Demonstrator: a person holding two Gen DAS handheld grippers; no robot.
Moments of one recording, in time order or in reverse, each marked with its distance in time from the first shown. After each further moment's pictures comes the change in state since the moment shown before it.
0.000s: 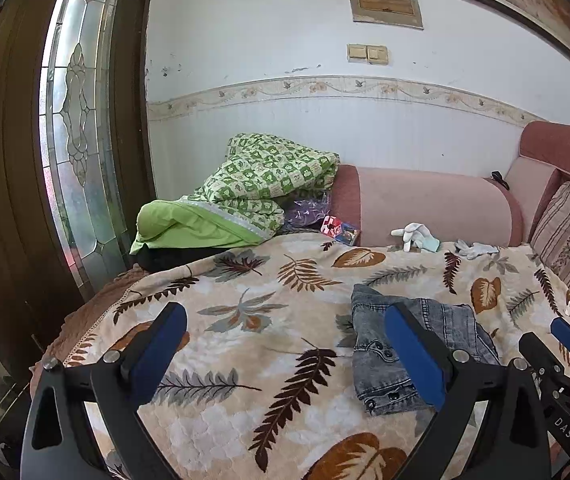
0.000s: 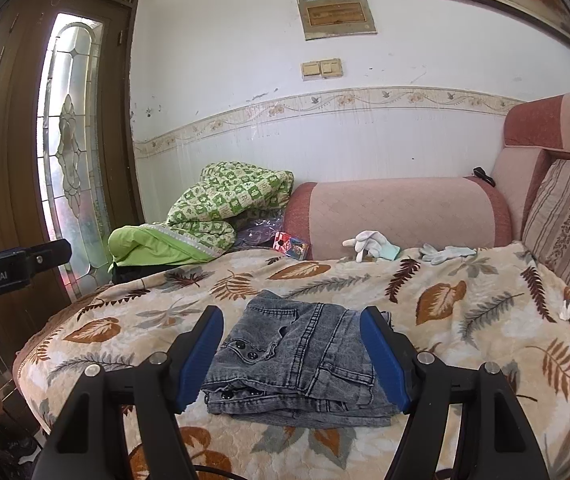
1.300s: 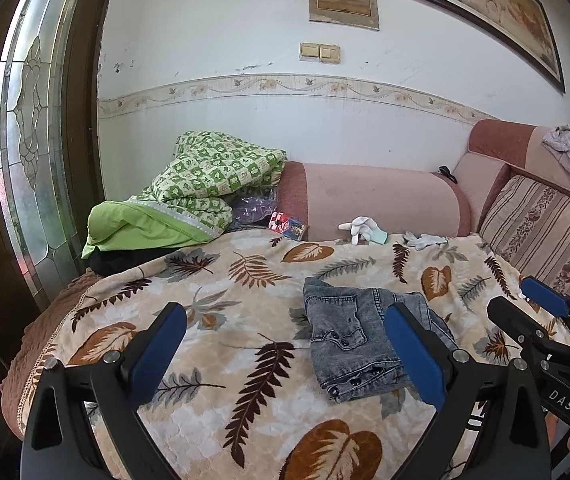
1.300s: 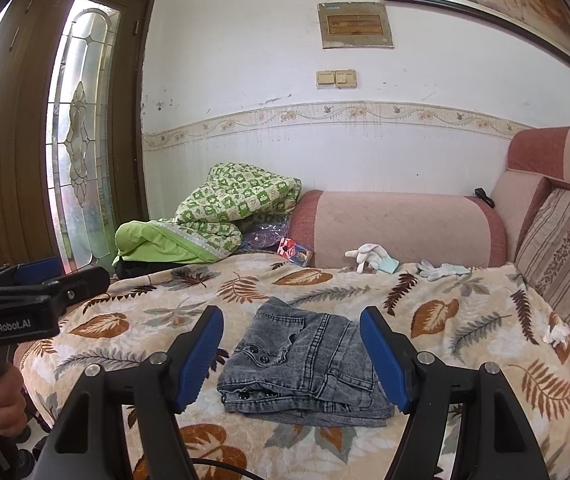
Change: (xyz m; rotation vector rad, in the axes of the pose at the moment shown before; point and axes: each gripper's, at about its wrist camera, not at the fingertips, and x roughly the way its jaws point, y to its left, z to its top) left arm -0.007 0.010 0.001 0.028 0.007 -0.217; right arm -0.027 0.037 0.028 -0.083 0.001 -0.017
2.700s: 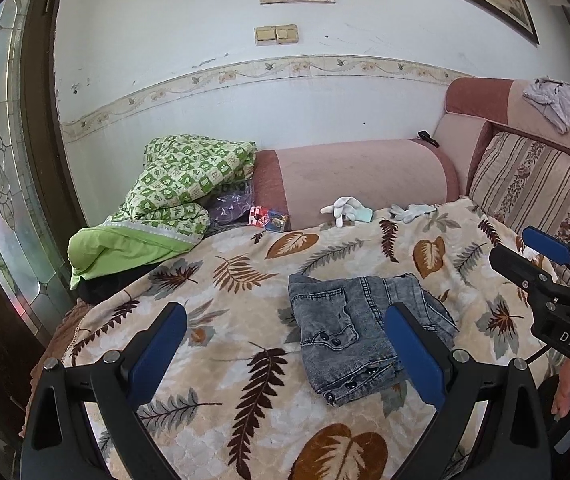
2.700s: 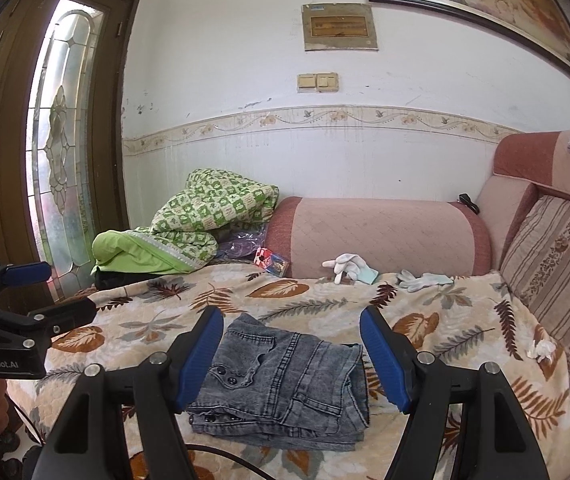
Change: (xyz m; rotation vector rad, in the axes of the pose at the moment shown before) left arm 0.026 -0.039 0.023 0.162 0.073 -0.025; right arm 0.017 -0.036 0.024 0.021 -0.002 -0.059
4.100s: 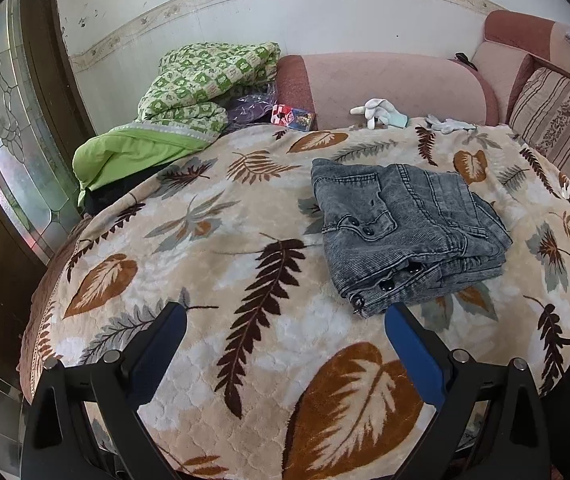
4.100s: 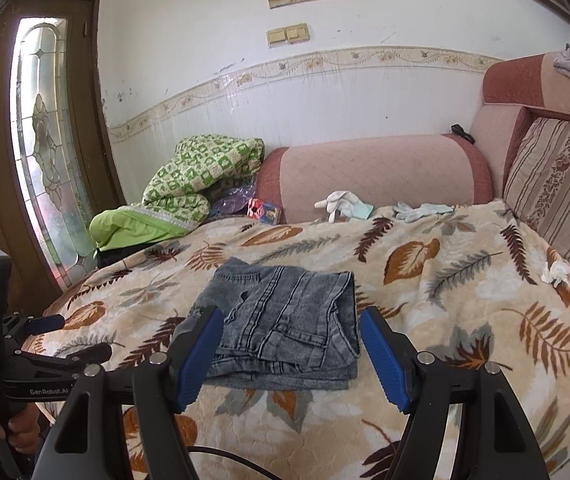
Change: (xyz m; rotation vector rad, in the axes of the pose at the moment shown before) left arm 0.063 -0.004 -0.087 -0.030 0.290 0.114; right arm 0.011 -0.049 -0.064 0.126 0.154 0.049
